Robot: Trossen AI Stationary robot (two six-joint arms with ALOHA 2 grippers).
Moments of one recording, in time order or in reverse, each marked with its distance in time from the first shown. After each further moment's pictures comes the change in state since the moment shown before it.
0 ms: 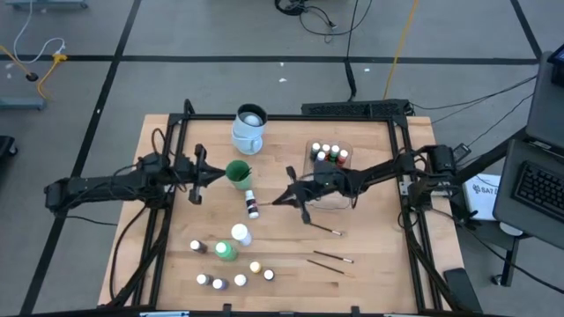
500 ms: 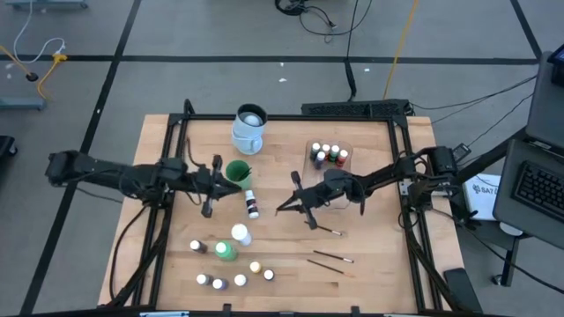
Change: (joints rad) left arm -0.281 0.363 0.237 -0.063 -0.170 0.022; right arm 0.041 -0.001 -0.095 0.246 -0.014 -0.035
